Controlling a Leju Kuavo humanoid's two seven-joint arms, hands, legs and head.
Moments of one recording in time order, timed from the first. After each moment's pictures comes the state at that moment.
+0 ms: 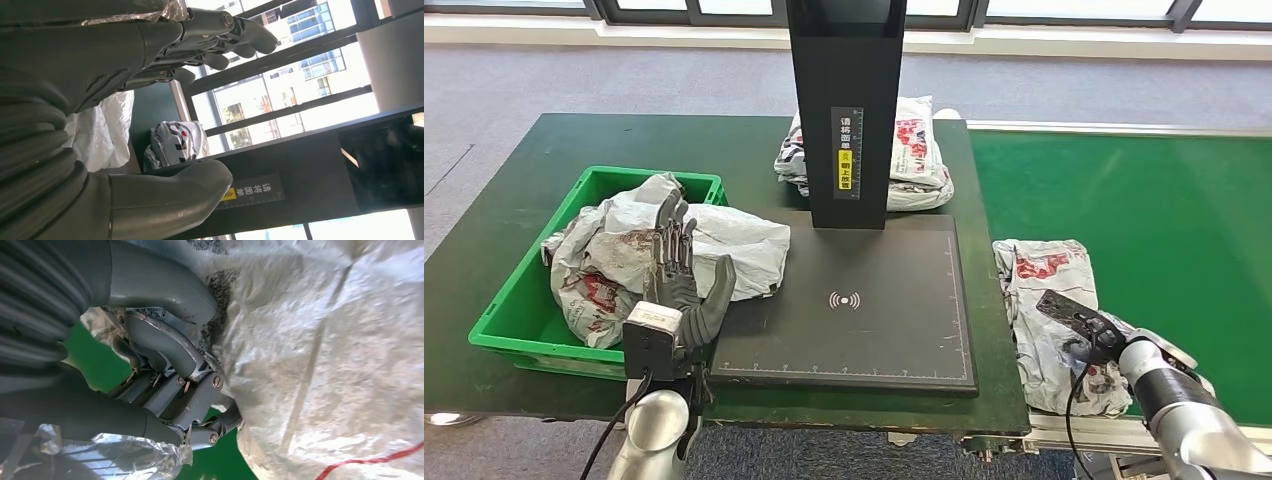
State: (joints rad) left arm -0.09 -0.15 -0.25 -1.56 -0.34 0.21 -0.49; right arm -0.64 -0.33 -0.12 -0.35 0.89 0.28 -0.09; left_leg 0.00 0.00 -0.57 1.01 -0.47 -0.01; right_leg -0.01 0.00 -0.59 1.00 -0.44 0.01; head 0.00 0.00
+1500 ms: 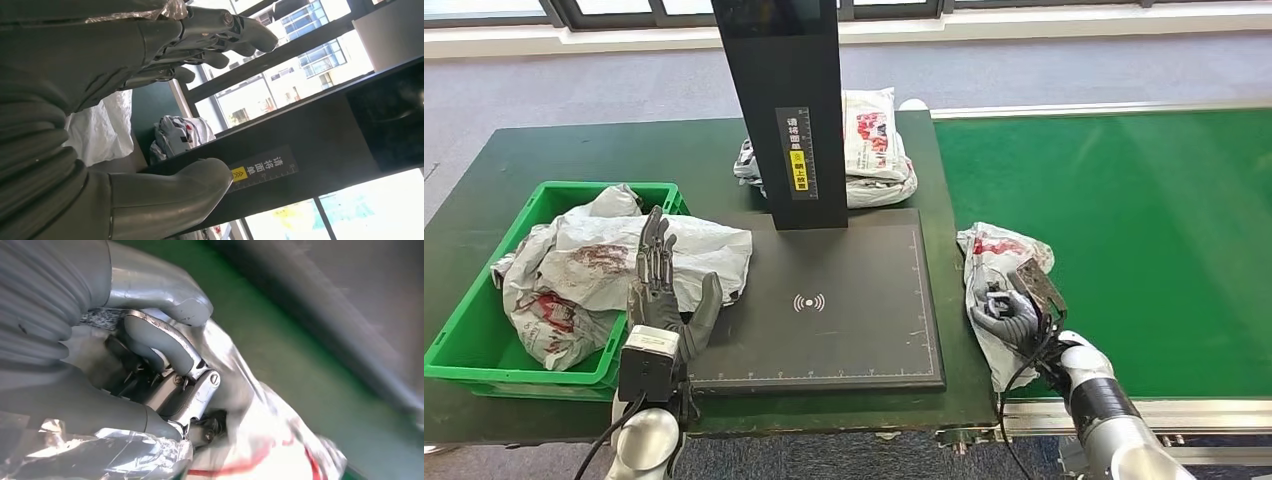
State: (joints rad) left arm -0.02 -0.15 -0.20 -1.60 -0.43 0.25 -0.52; right arm -0.55 -0.10 -0.14 -0.52 0.15 0.45 -0.34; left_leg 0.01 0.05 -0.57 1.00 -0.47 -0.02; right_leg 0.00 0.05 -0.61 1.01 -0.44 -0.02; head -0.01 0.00
